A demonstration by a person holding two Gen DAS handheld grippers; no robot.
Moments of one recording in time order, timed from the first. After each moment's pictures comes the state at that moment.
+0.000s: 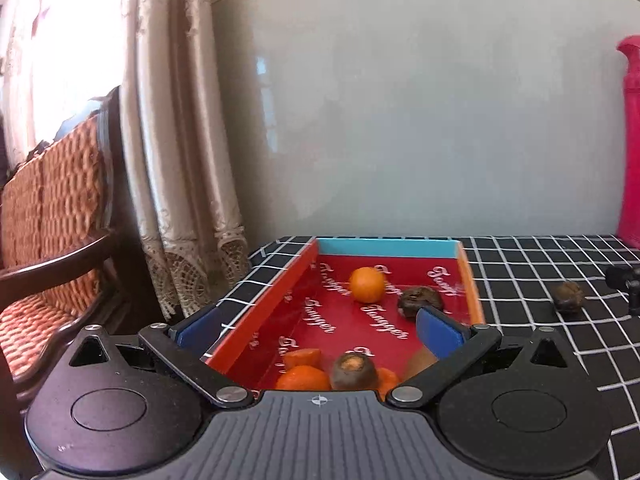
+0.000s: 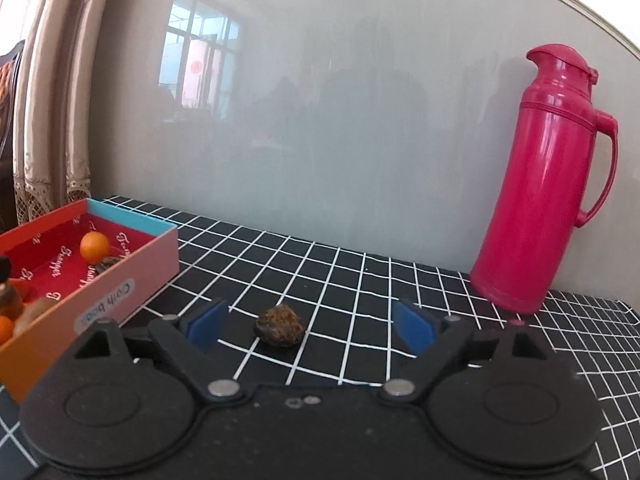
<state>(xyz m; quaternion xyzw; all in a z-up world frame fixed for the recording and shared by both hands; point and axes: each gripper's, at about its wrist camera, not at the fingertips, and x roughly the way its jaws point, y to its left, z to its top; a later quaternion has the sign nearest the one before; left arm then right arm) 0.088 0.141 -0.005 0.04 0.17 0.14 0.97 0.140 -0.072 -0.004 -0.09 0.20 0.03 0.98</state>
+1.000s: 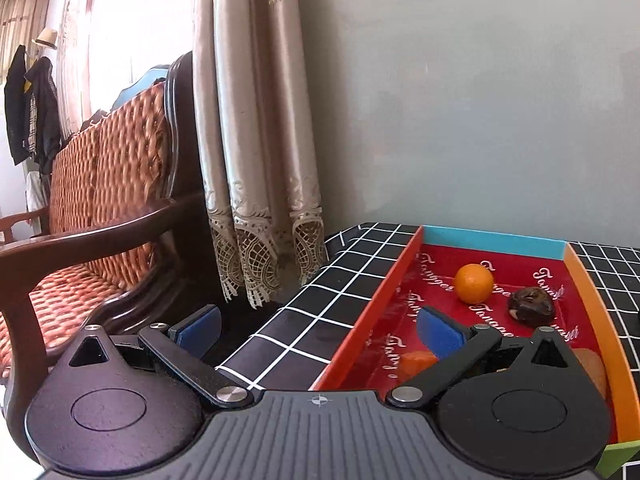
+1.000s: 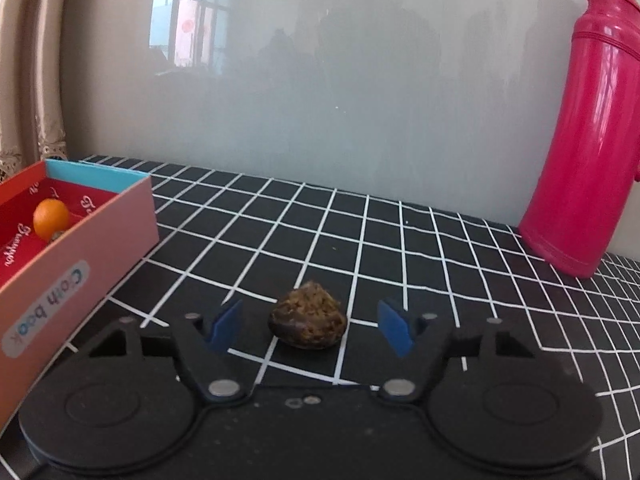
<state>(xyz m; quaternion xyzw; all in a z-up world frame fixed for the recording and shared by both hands) 0.105 0.204 -0.020 0.01 0.19 0.23 0.96 0.220 -0.053 -0.046 -0.07 0.29 0.02 0.96</state>
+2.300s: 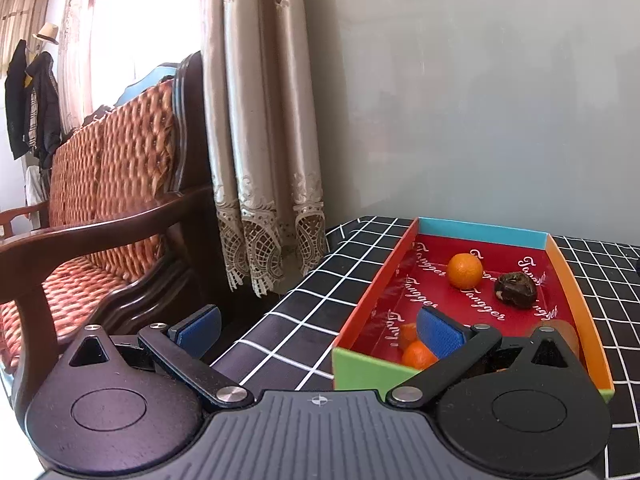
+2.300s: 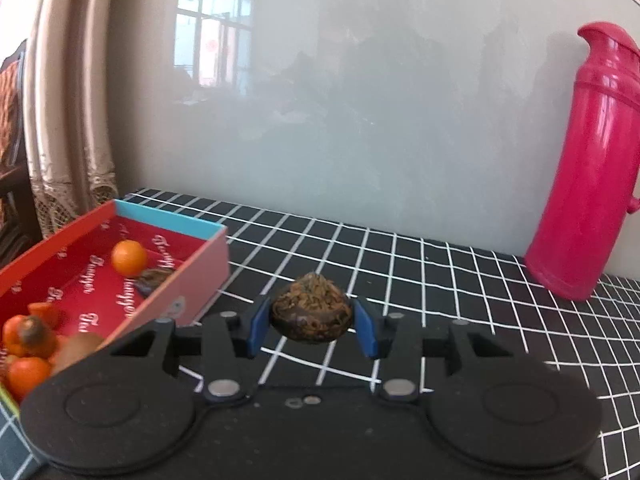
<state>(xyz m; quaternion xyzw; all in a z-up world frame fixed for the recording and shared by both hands) 0.065 0.202 -0.013 0.01 0.19 0.22 0.96 0.167 -0.029 0.011 -0.07 0.25 0.07 0.96</state>
